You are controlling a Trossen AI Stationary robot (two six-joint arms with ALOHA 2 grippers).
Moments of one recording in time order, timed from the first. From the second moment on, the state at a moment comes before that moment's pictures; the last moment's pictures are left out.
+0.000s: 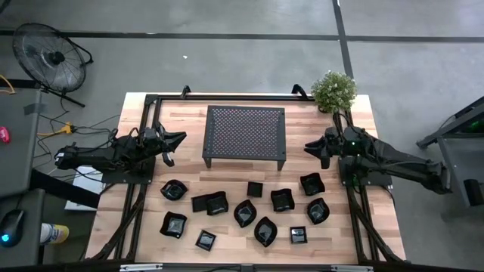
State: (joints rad) left arm -0.03 0.01 0.06 0.15 -0.45 -0.12; right arm -0.38 0.29 0.25 -0.38 -0.17 0.46
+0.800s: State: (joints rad) left arm -0.03 0.01 0.06 0.15 -0.45 -0.12; right arm -0.23 0.92 0.74 -1.15 -0.24 1.03
